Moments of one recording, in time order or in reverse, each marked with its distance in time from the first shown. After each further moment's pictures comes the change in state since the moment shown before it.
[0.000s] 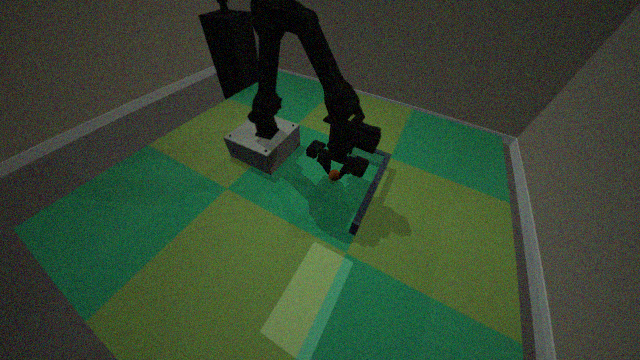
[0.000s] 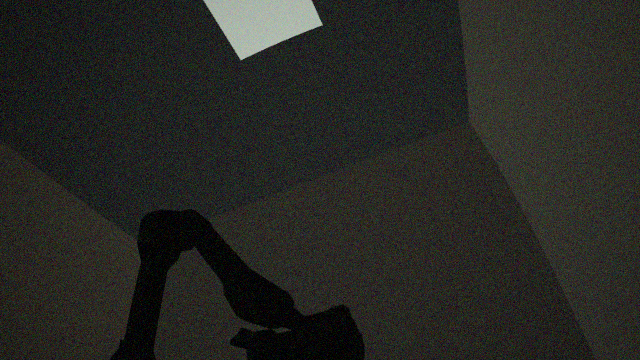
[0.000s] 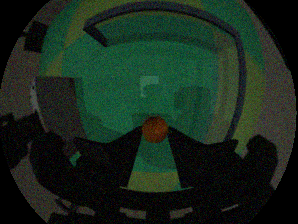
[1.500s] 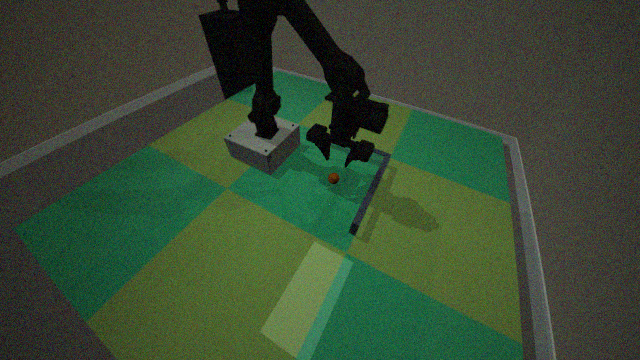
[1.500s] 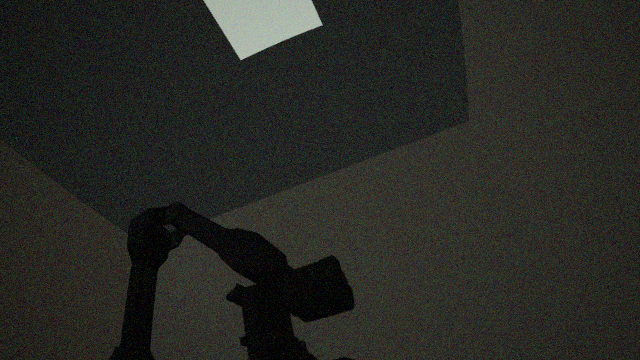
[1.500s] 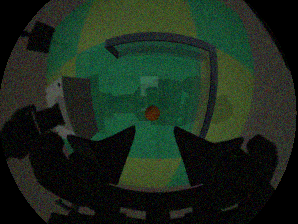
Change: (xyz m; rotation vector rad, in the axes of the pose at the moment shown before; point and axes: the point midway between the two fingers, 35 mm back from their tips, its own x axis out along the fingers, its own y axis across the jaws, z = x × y) arm -0.062 -0.003 0.000 -0.005 0.000 -0.007
